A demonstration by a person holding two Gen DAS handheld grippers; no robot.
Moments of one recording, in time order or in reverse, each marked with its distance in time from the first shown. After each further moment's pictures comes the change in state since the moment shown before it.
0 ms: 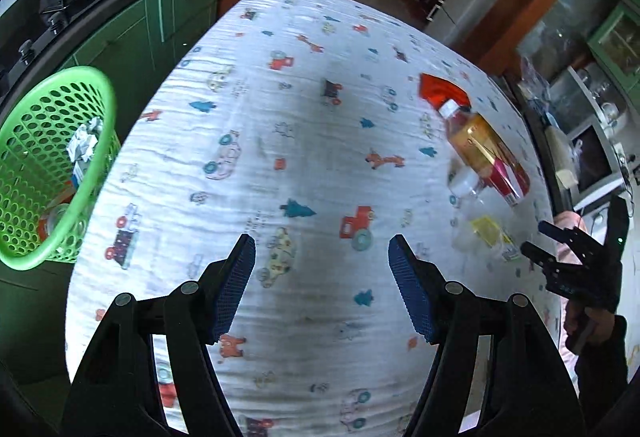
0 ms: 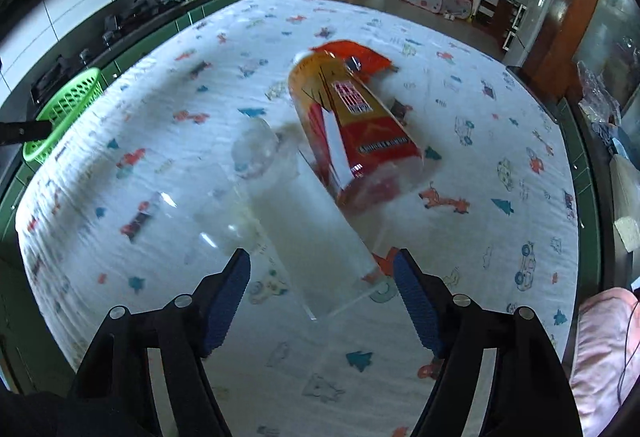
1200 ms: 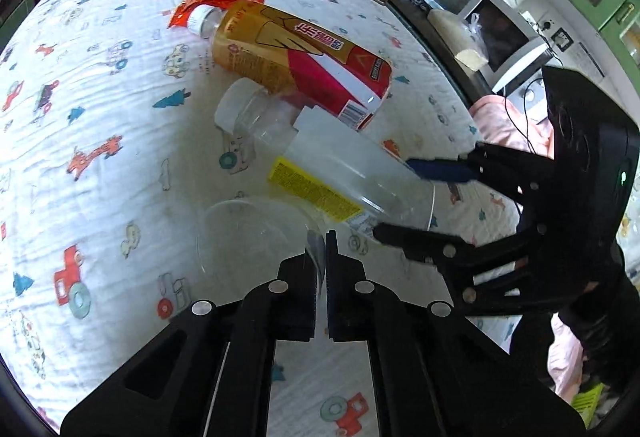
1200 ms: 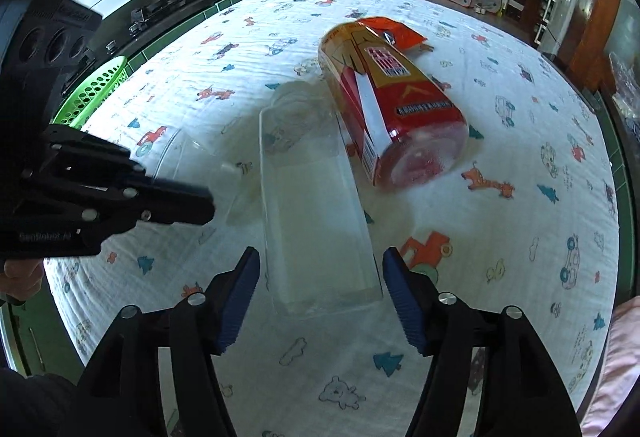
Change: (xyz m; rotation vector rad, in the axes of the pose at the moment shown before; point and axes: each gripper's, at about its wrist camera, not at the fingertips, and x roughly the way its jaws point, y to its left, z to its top) left arm 0.109 -0.168 -0.026 0.392 0.183 -0.303; right arm 0.011 0.007 -0.008 -0.028 -0.006 0.112
